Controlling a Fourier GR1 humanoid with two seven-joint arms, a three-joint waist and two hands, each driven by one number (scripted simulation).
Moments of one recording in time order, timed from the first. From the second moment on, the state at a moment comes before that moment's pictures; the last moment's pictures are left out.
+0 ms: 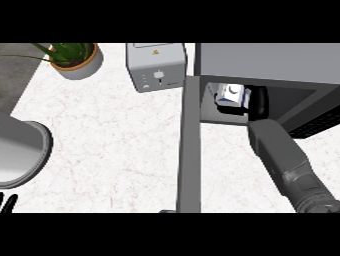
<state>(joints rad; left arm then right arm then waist) 0.64 0.06 0.17 -2.00 0.41 -0.51 -0.35 -0.86 -0.13 -0.07 -0.23 -0.05 -0.59 -0.73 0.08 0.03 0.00</state>
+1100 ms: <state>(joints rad) 0.58 0.08 0.17 -1.96 0.42 -0.53 -0.33 -1.00 -0.21 -0.13 -0.16 -0.02 -0.83 -0.80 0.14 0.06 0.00</state>
